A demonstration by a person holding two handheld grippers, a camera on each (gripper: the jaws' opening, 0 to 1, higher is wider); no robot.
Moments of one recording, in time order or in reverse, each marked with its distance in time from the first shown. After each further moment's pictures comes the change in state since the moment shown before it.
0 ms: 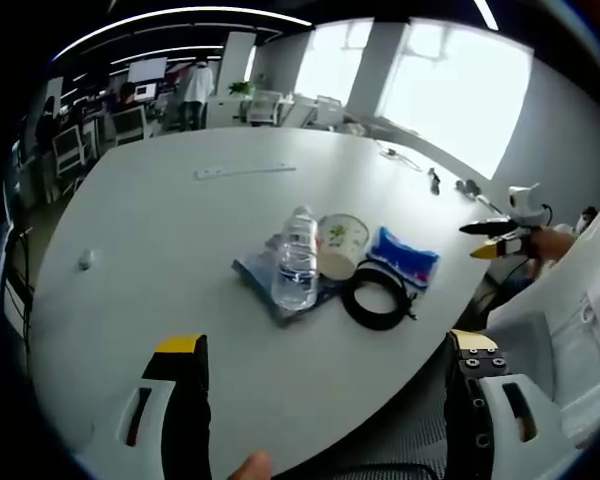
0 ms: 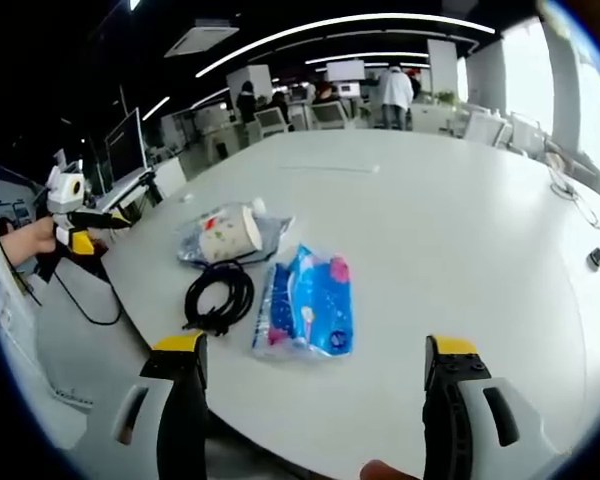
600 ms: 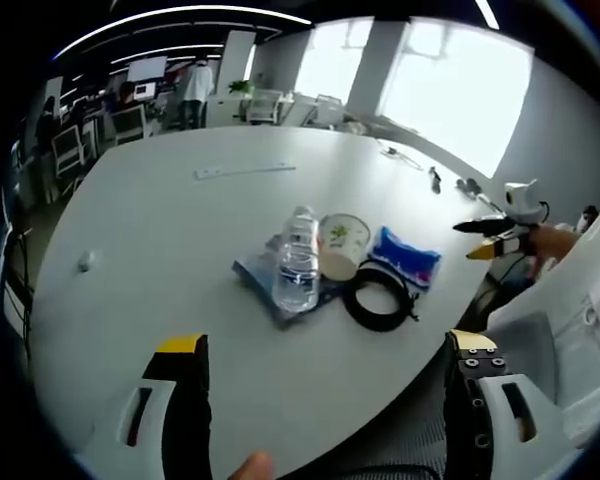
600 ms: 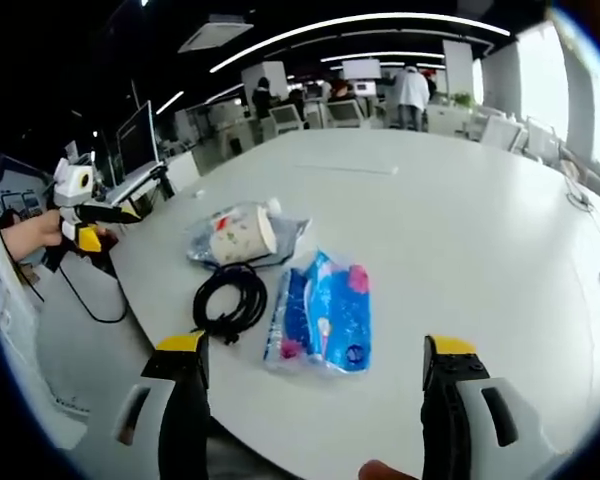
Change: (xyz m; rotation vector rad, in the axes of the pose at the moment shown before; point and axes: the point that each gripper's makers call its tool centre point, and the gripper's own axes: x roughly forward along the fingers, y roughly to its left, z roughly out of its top) left arm 0.004 0.001 0.002 0.008 0.005 0.002; right arm 0.017 0.015 0.011 -0.043 0.011 0.054
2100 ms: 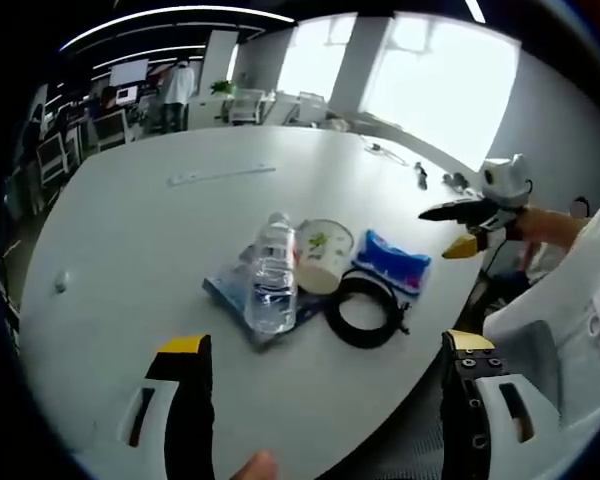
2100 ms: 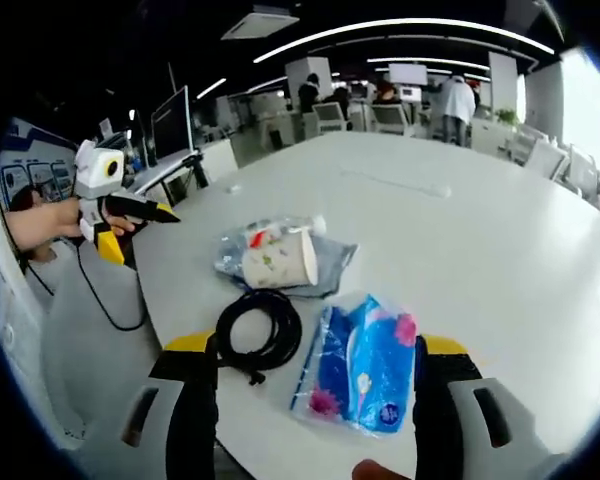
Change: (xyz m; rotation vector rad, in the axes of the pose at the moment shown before) left arm 0.031 -0.014 0.013 0.028 0.007 -0.065; right arm 0.039 0.037 0.038 -0.122 0.014 0.138
